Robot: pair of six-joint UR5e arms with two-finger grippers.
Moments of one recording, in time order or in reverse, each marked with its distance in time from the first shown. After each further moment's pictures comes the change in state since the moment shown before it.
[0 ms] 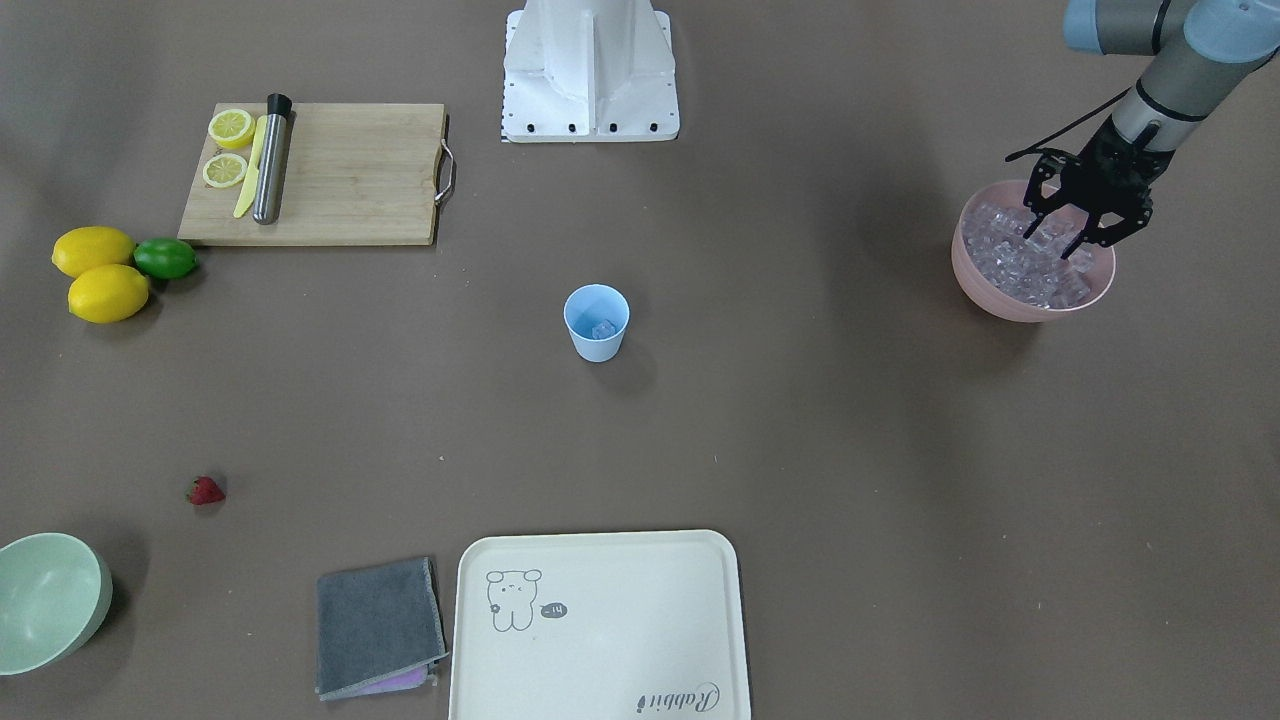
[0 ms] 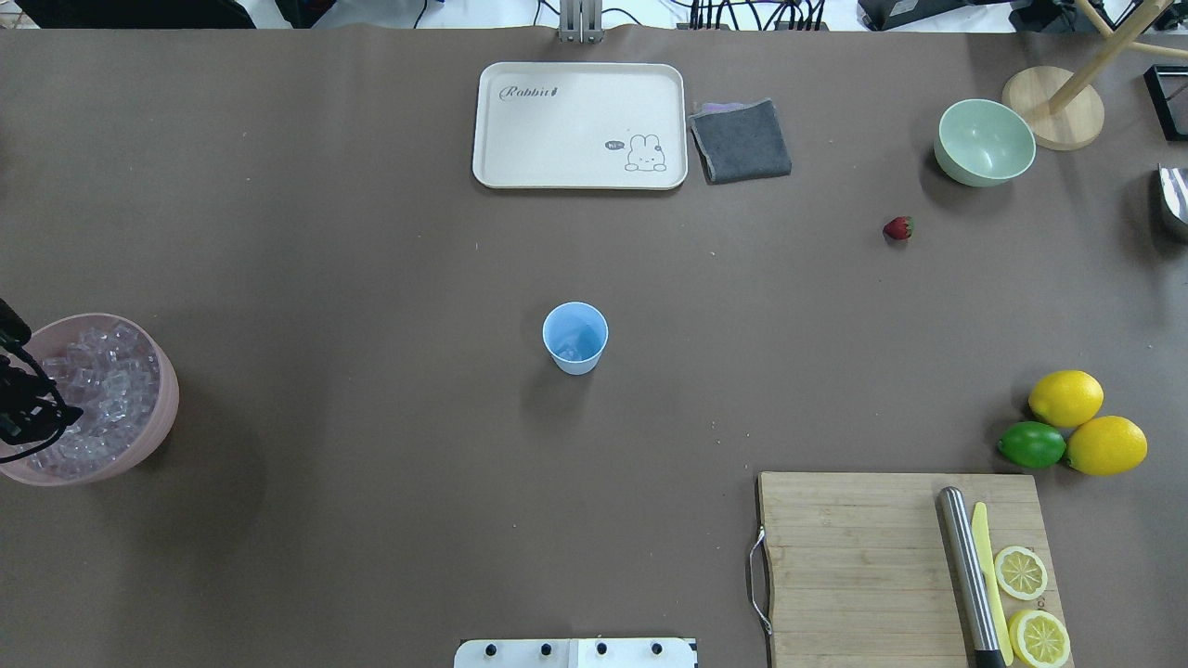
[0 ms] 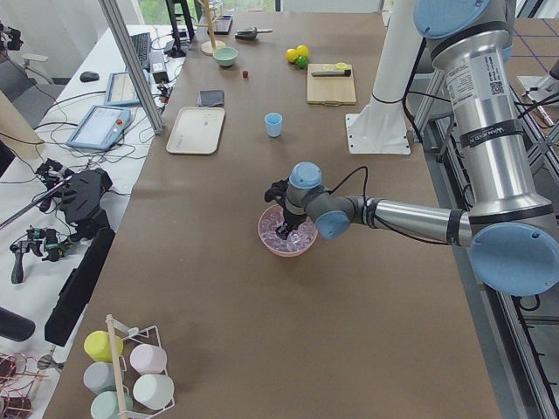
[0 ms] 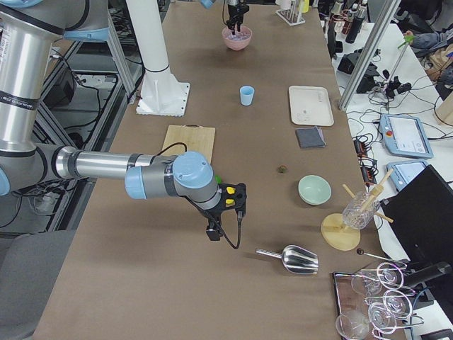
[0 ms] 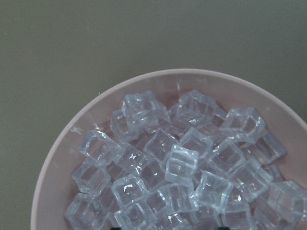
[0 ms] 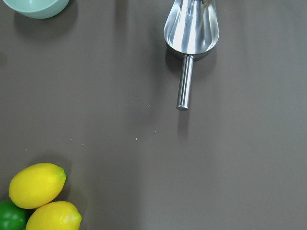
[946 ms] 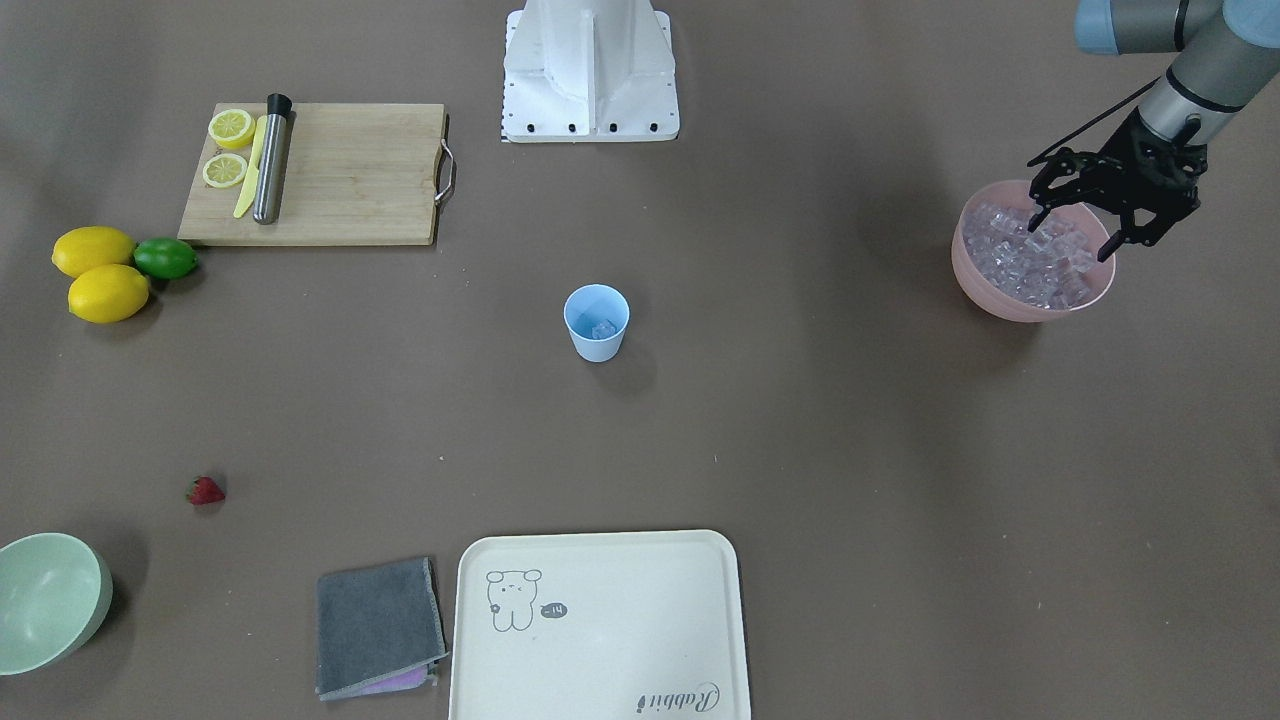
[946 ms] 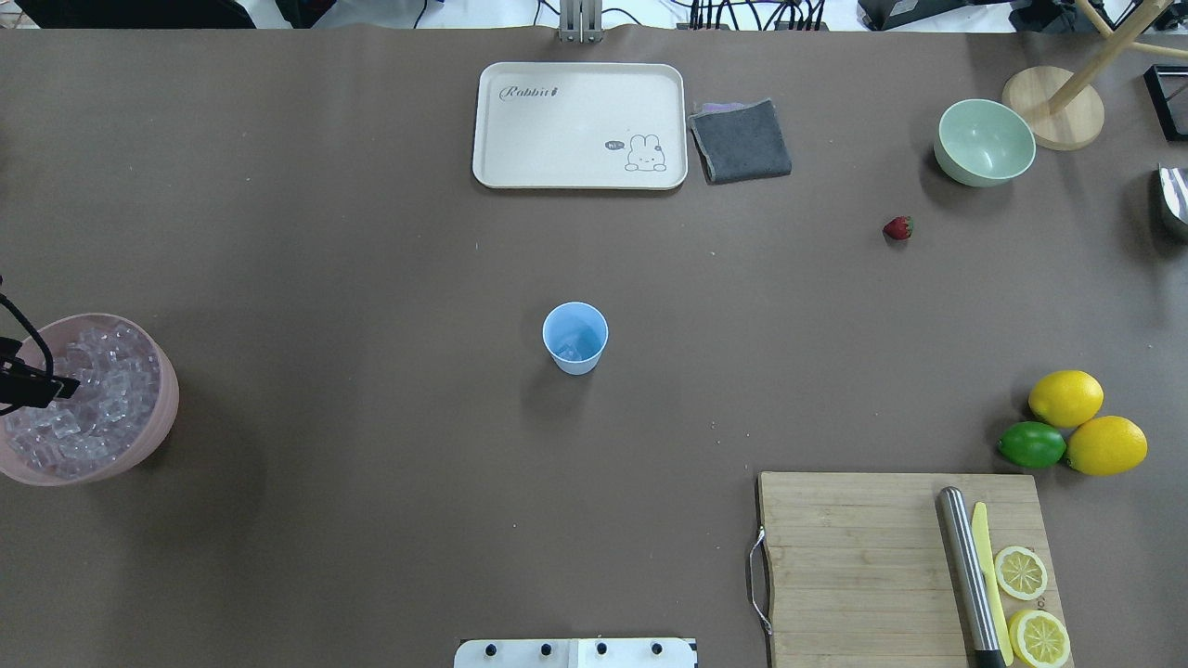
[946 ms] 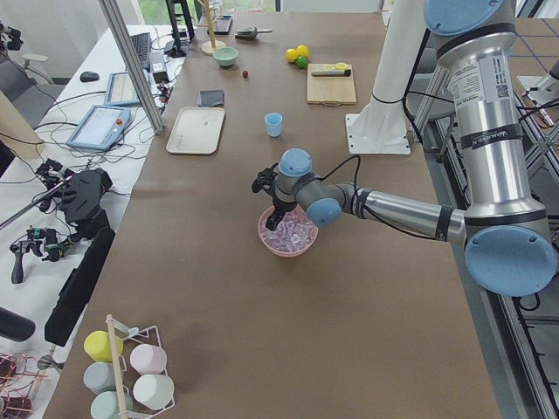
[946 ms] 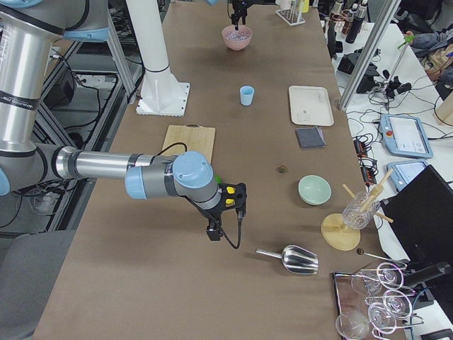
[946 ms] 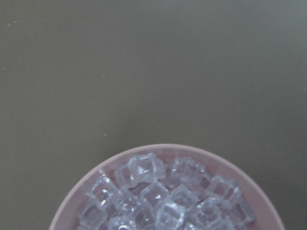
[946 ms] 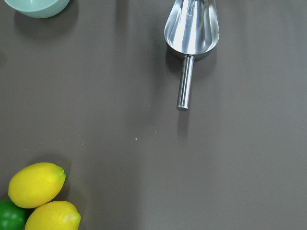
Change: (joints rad) left arm -0.085 -0.024 -0.034 0.060 -0.047 -0.120; right arm 0.000 0.000 0.000 0.000 -0.001 -0.006
